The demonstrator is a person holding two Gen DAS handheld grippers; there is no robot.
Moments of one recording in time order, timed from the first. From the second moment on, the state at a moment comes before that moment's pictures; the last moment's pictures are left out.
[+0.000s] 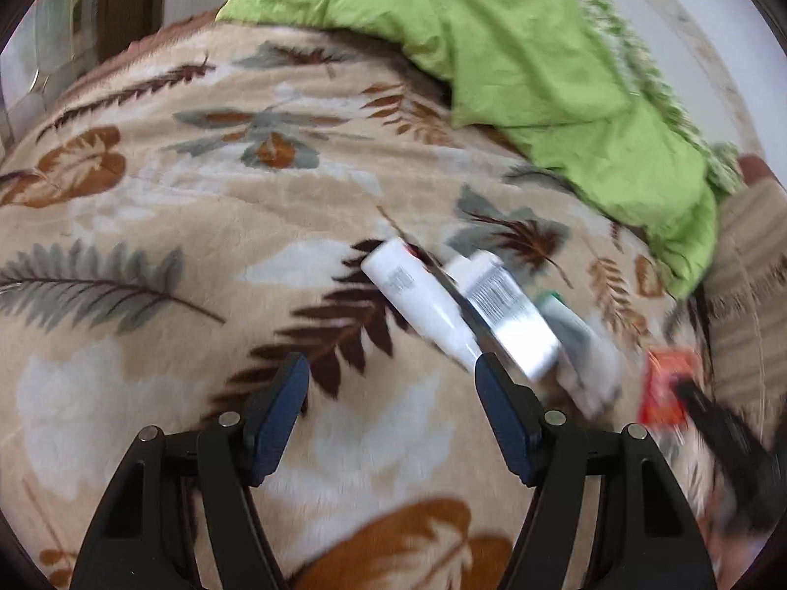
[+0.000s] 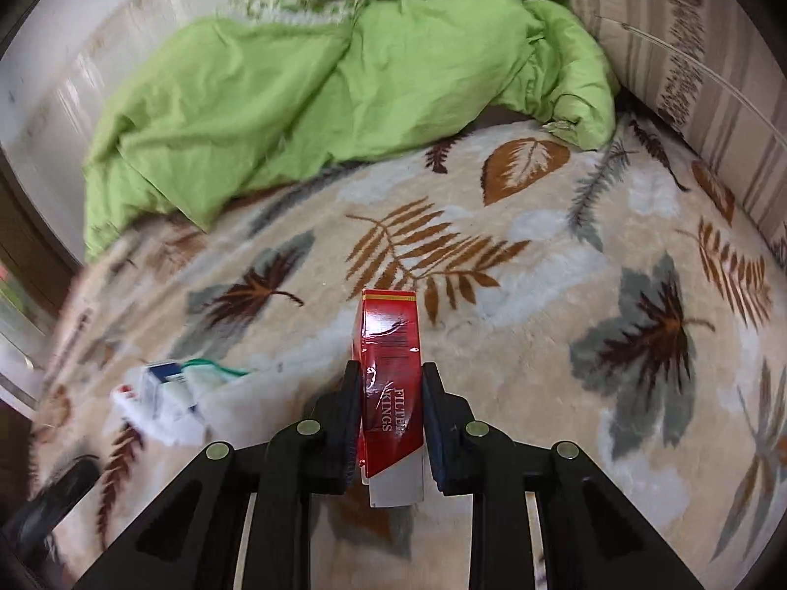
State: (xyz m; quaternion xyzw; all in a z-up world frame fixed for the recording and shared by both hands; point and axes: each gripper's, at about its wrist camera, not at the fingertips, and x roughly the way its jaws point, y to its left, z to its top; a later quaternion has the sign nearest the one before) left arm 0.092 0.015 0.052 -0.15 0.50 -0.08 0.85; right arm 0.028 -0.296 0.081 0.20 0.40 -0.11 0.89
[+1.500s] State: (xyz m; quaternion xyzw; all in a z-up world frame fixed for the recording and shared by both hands) left arm -0.024 -0.025 0.071 -0.01 0.41 -0.17 0.90; right arm -0.151 -0.237 0.069 0.22 0.34 -0.01 0.91
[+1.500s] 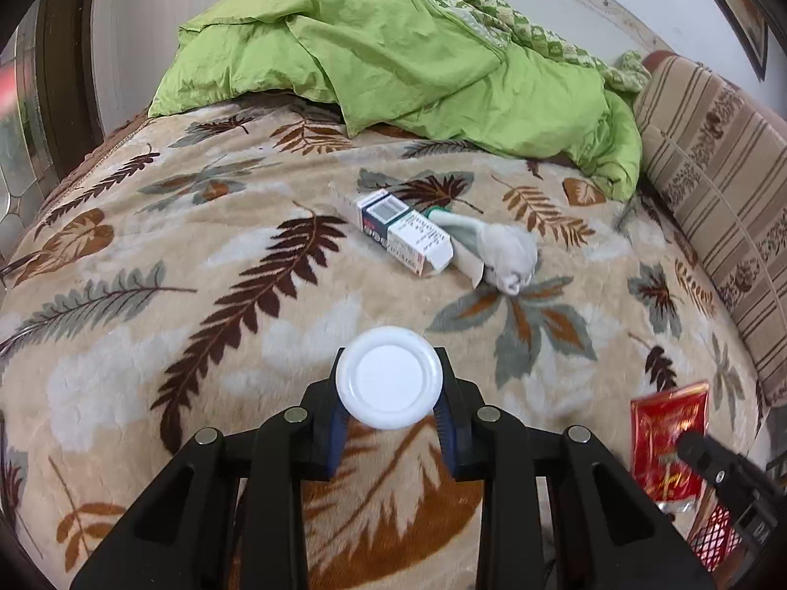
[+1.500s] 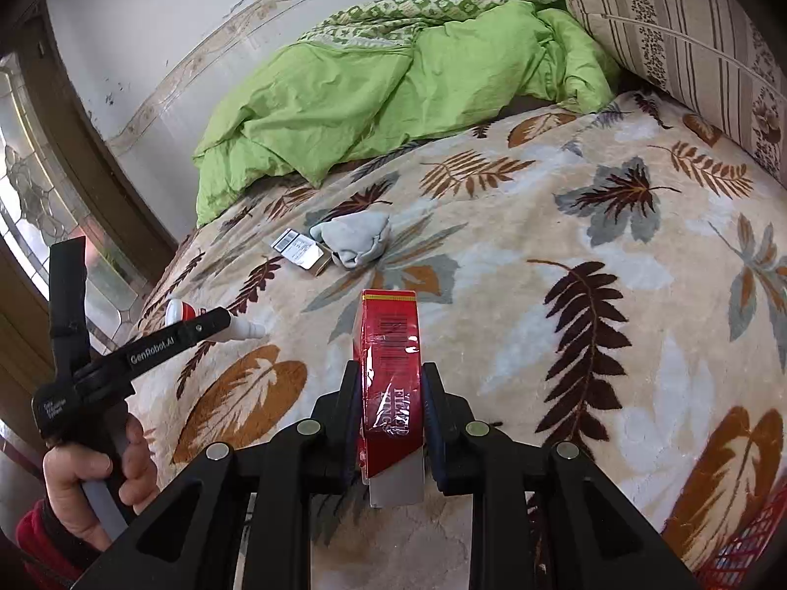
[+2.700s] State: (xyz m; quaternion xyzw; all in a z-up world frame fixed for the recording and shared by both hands) left arm -0.084 -0.006 0.084 -0.03 0.40 -0.21 0.89; right arm -0.156 -0.245 0.071 0.24 0.33 -0.01 0.91
